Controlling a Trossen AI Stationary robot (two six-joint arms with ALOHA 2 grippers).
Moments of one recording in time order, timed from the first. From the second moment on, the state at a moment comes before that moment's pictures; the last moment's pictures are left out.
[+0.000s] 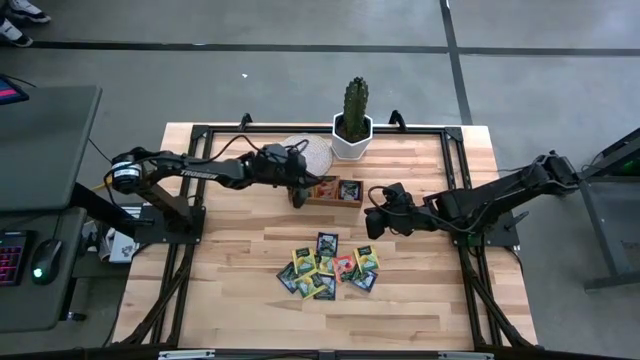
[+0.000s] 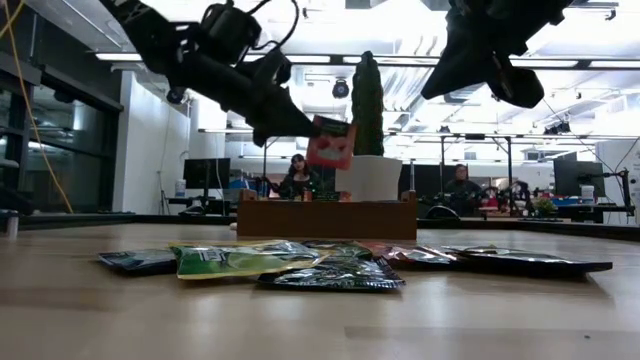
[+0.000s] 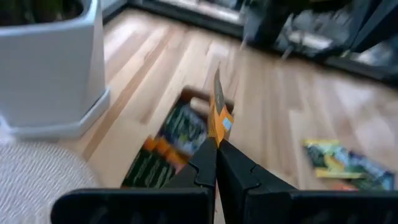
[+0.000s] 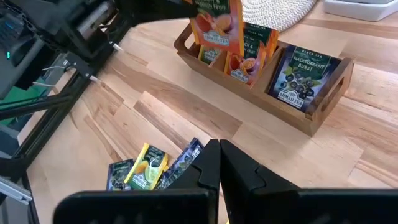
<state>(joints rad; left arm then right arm) 0.30 1.51 0.78 0.35 0.19 -0.14 0.26 1.22 0.82 -0.35 0.51 1.14</state>
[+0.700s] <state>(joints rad) 0.34 1.65 0.77 0.46 0.25 -0.16 0.26 1.22 0.82 -0.33 0.55 1.12</state>
